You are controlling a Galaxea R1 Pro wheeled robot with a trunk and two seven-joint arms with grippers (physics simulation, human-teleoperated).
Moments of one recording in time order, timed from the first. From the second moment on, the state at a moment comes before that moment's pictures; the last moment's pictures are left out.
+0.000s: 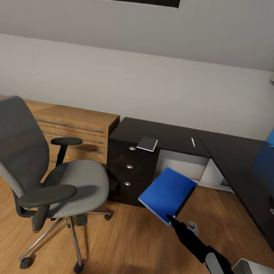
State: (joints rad) left arm 0.03 0.04 0.23 -0.58 0.26 -0.02 -0.09; right arm -0.50 -0.17 -0.09 -0.61 -0.75 0.41 0.74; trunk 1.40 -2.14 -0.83
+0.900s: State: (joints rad) left arm 0.03 -0.01 0.21 -0.41 0.13 -0.38 -0.07; right arm -0.49 -0.15 -0.08 -0.18 -0.56 -0.07 0.74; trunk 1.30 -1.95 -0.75
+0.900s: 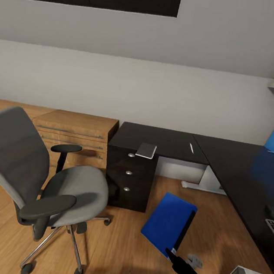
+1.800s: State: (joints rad) left arm 0.03 -0.01 0.21 -0.38 0.13 -0.41 -0.07; right arm -0.49 -0.12 -0.08 -0.15 -0.52 -0.13 0.73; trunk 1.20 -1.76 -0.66
